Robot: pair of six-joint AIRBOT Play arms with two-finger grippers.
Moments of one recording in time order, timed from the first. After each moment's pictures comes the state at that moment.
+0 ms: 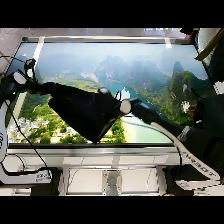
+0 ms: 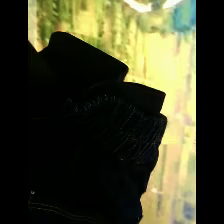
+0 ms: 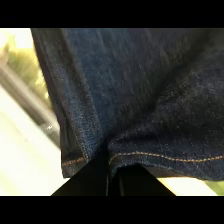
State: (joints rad) left arm 0.21 -1.44 1.26 1.37 -0.96 -1.37; right arm 0.78 -1.52 1.16 -1.04 0.82 1.44
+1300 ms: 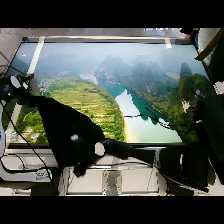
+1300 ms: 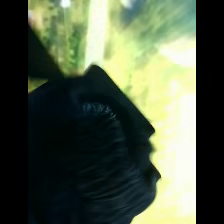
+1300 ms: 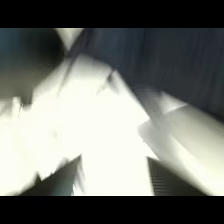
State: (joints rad) left arm 0.28 -1.47 1.26 1.58 -1.15 -1.35; right arm 1.22 -1.66 1.12 -0.59 0.72 1.27
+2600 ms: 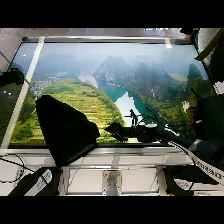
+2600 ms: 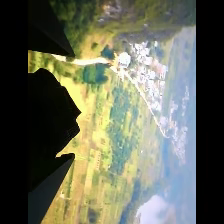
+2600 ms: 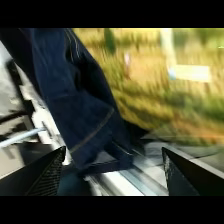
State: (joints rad) left arm 0.28 -0.99 1.26 1.50 -0.96 -1.44; right arm 0.59 -1.40 0.50 0.28 0.73 0.88
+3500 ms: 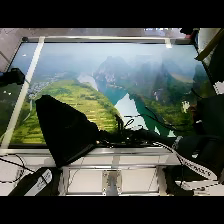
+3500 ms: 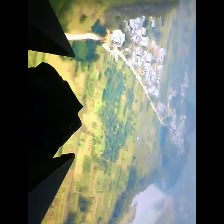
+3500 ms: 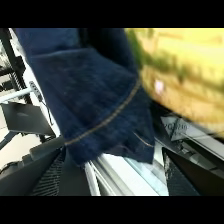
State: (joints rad) left arm 0.28 -0.99 1.26 1.48 -0.97 -1.44; right arm 0.80 -1.54 0.65 0.31 0.70 0.86
